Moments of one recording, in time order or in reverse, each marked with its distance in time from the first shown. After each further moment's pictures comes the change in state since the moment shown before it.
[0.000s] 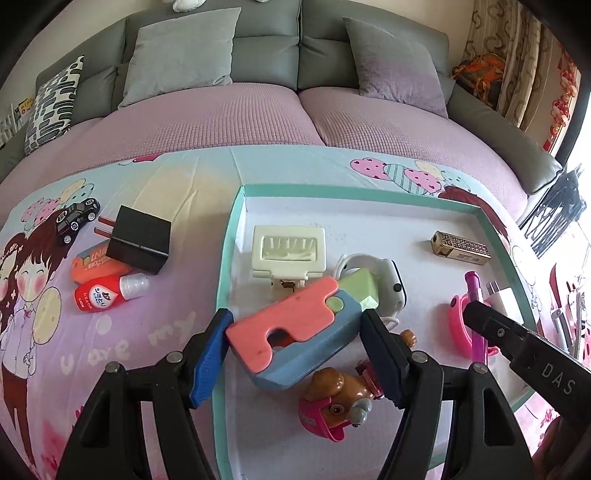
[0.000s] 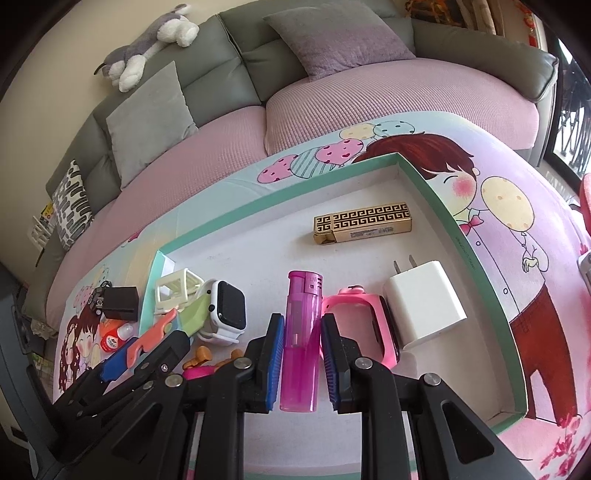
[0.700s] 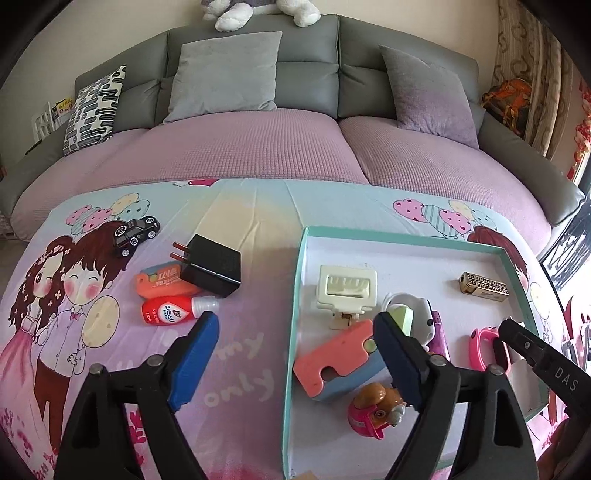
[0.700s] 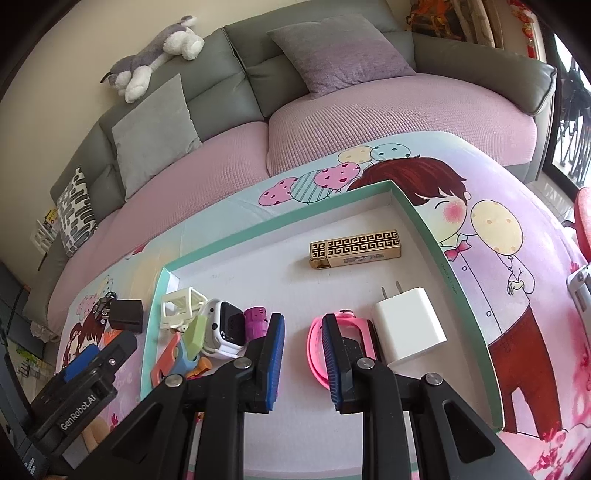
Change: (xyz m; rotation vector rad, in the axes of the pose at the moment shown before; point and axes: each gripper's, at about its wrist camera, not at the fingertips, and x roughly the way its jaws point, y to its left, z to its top) left arm -0.035 0.030 0.013 -0.077 -0.088 0.125; right arm -0.016 -0.003 0.009 -0.015 -0.055 -0.002
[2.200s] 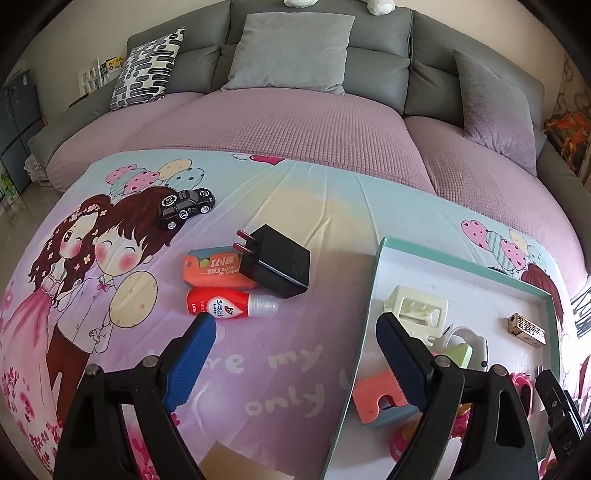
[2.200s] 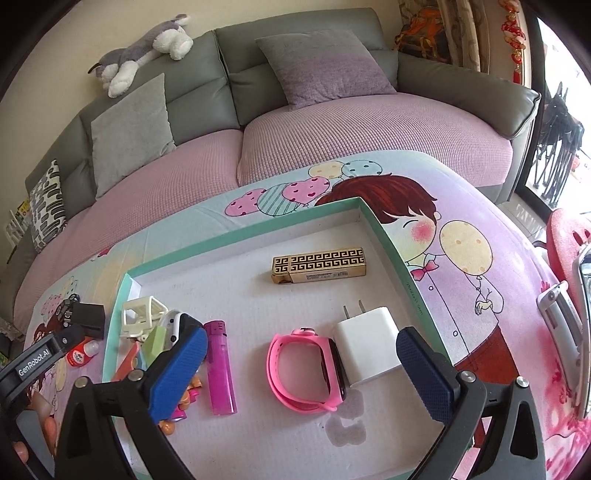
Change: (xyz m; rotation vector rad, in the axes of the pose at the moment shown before) left arm 0.021 0.038 0.016 -0.178 0.081 0.137; right arm 0.003 -0.002 0.003 -0.045 -0.055 -0.149
